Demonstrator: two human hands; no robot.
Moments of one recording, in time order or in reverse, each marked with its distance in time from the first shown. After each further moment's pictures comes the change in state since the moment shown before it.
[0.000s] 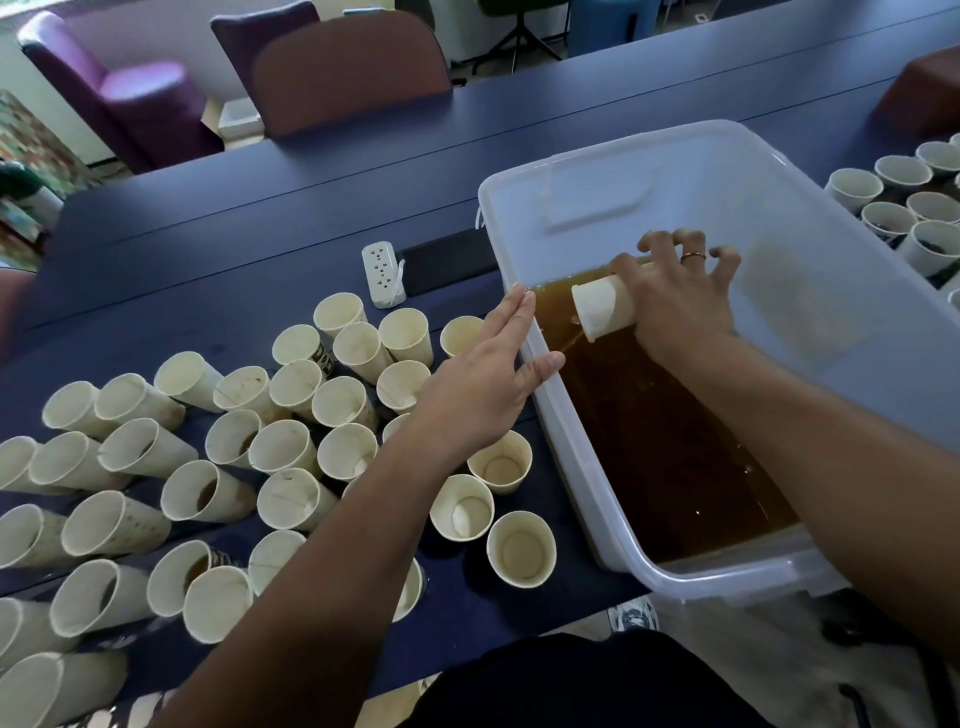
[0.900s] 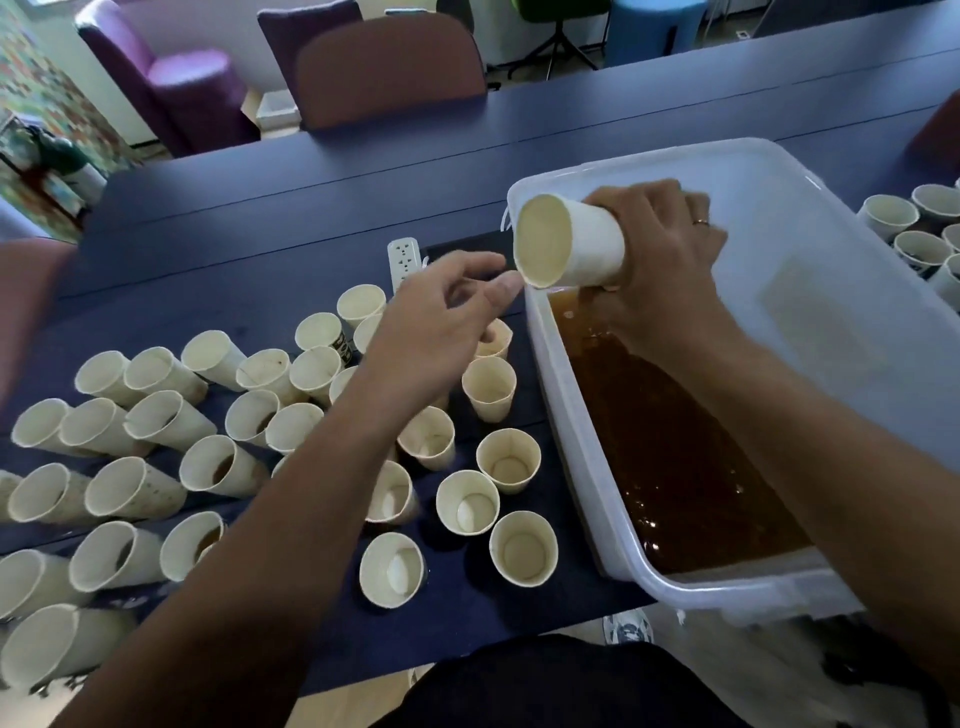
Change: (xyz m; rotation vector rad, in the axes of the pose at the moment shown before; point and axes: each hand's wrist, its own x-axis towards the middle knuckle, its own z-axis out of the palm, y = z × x) left_hand -0.027 0.017 -0.061 -0.504 0.359 -0.102; right_hand -0.007 -0.042 -0.081 0.680 0.247 -0.110
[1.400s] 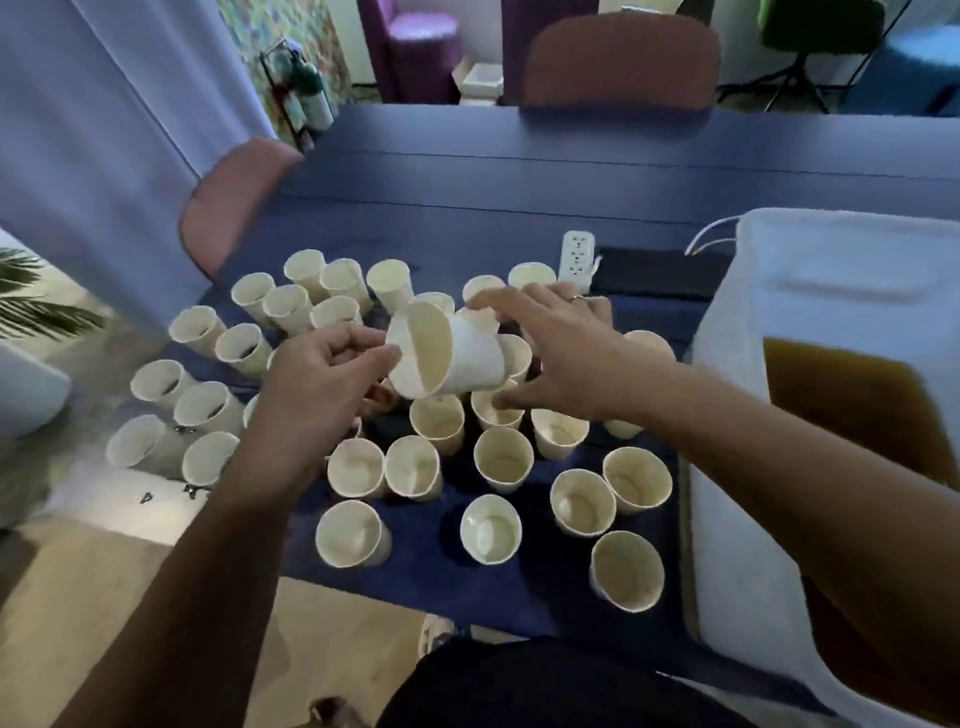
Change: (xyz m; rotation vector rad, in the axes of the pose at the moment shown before) left_hand -0.131 -0.080 -0.133 -0.115 0.559 -0.401; right_hand -0.002 -0.157 0.088 0.110 -0.803 -0.464
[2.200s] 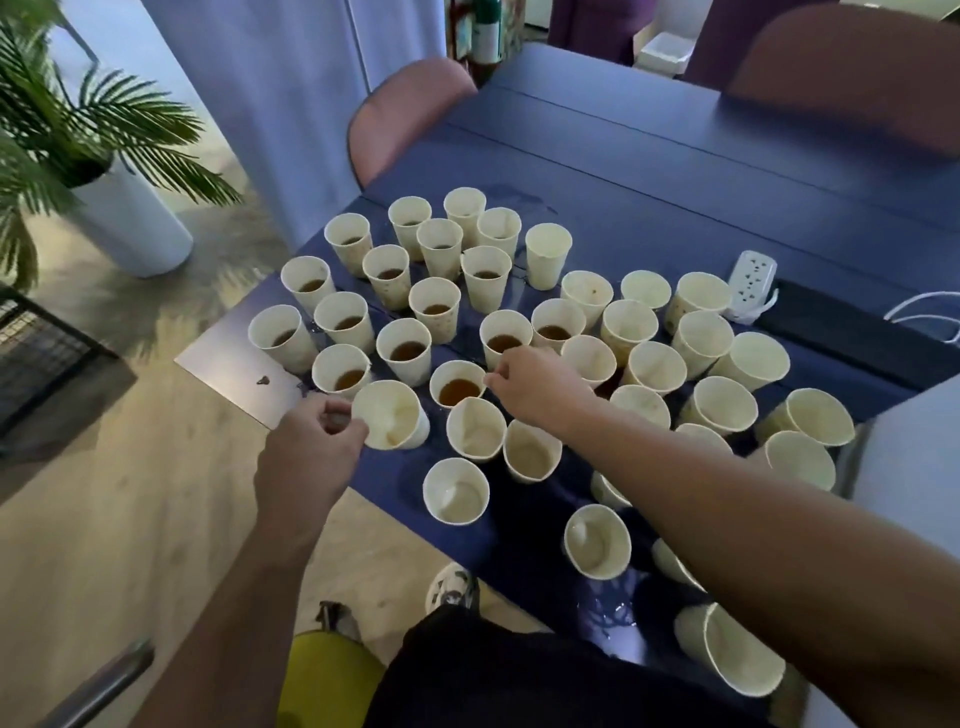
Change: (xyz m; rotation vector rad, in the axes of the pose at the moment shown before) left_hand -0.029 -0.171 -0.097 0.358 0.488 -0.399; right_hand 0.123 -0.087 0.165 0.014 -0.260 0.060
